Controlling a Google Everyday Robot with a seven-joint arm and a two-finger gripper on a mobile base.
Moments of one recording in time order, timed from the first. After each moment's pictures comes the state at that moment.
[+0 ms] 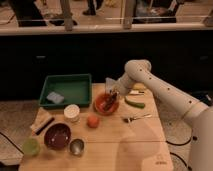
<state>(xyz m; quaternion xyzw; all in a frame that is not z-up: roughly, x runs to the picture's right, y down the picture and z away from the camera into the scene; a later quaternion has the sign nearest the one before) 0.067 0.053 0.839 -0.23 -0.27 -0.22 0.91</state>
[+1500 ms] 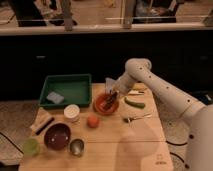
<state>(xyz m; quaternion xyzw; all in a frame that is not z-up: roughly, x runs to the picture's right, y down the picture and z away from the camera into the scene) 0.070 0.048 0.845 -0.23 -0.28 -0.23 0.90</state>
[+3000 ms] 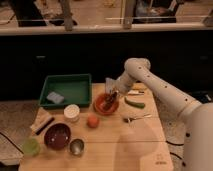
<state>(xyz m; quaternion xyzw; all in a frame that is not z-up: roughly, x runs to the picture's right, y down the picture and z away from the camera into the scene) 0.066 0.049 0.849 -0.24 -0.29 -0.24 0.90</state>
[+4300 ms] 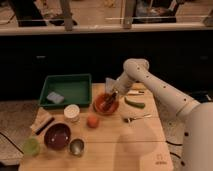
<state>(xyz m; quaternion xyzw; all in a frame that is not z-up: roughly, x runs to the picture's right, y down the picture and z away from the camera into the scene) 0.064 0.053 0.851 -0.24 -0.29 -0.25 0.89</state>
